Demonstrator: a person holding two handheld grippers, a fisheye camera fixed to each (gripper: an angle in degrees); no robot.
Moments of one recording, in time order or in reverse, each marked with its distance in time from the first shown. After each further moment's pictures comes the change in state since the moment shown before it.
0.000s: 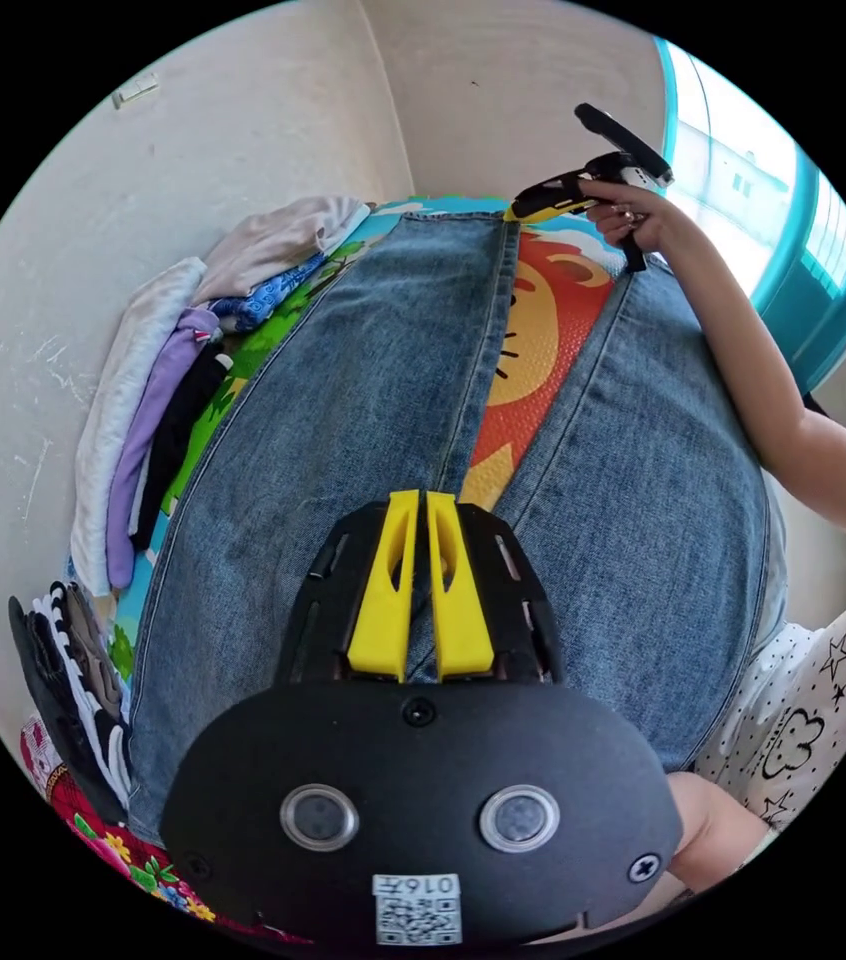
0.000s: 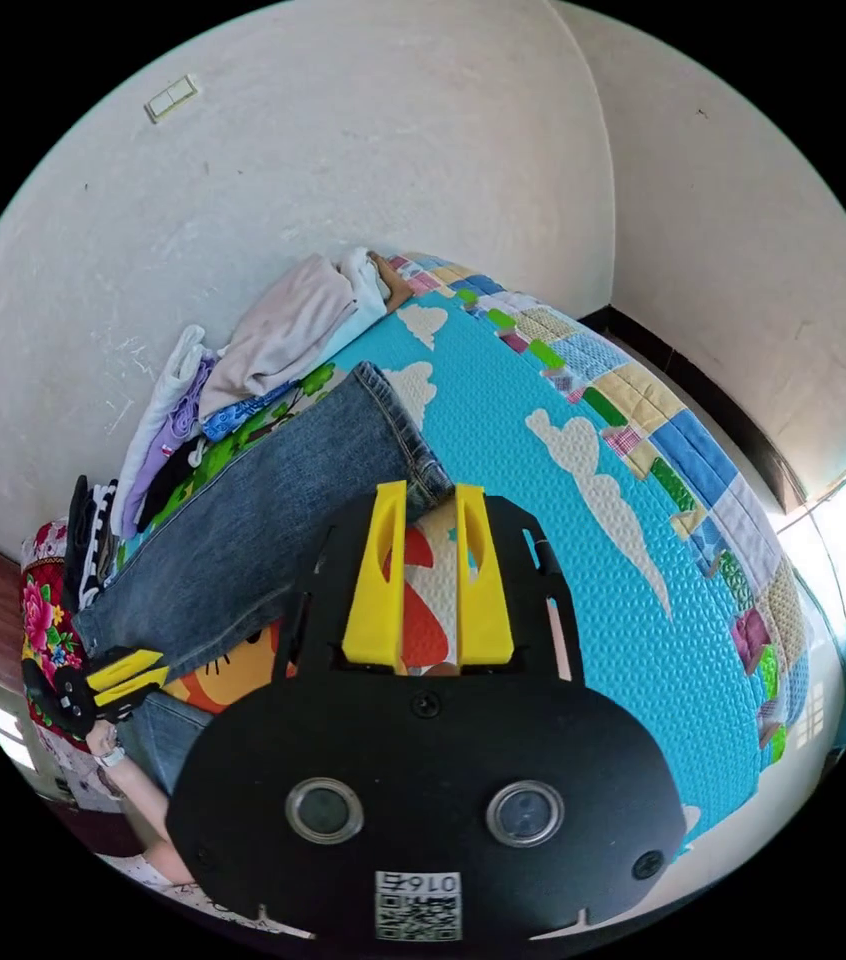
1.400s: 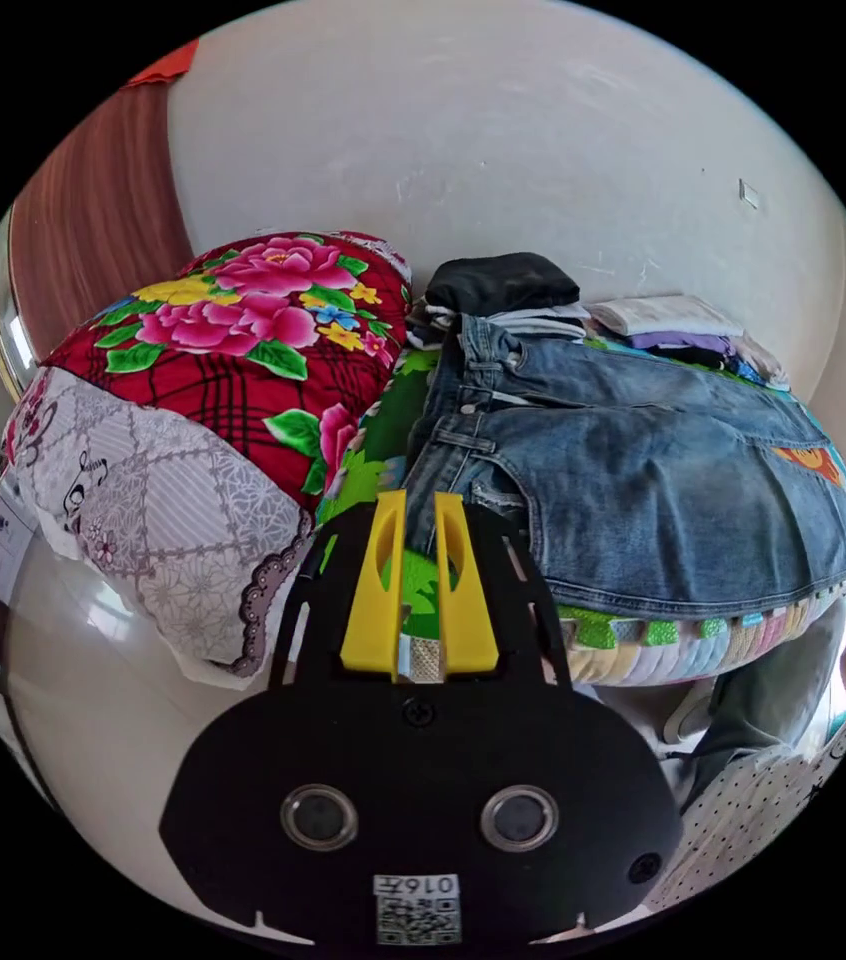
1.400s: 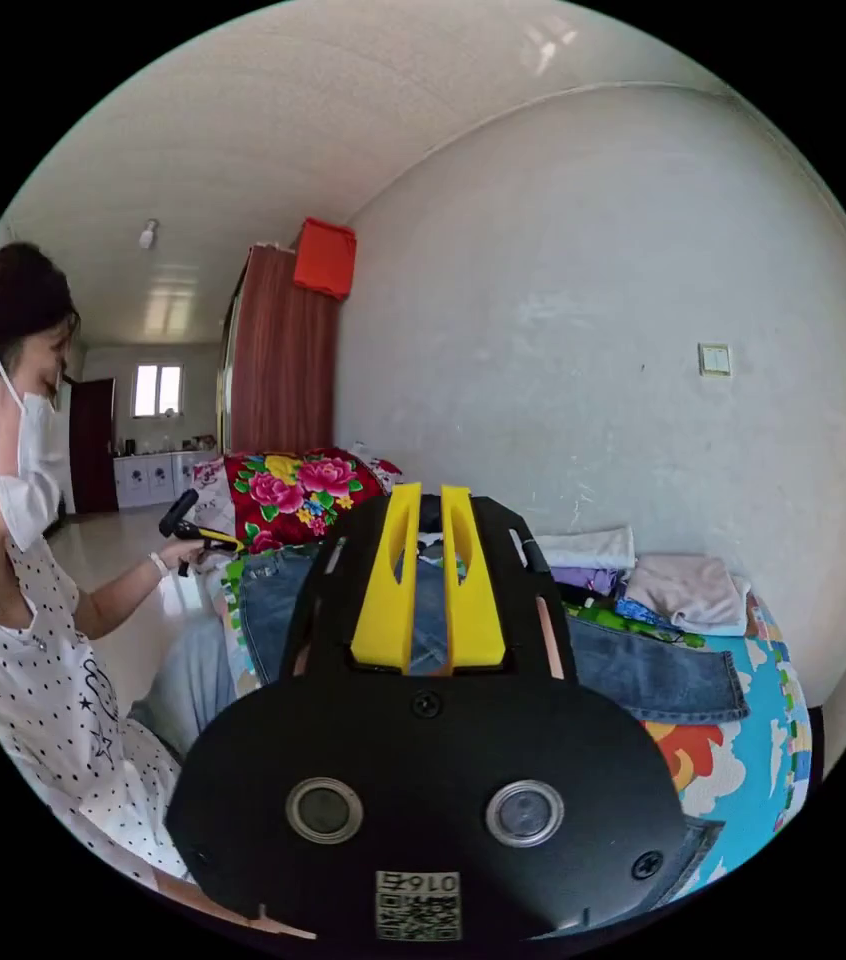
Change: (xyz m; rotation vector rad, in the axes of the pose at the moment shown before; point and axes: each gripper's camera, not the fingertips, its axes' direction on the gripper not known) left arm 0.125 1.001 -0.077 0.136 -0.495 -1.094; right arm -0.376 0.410 -0.421 0.557 -0.673 -0.927
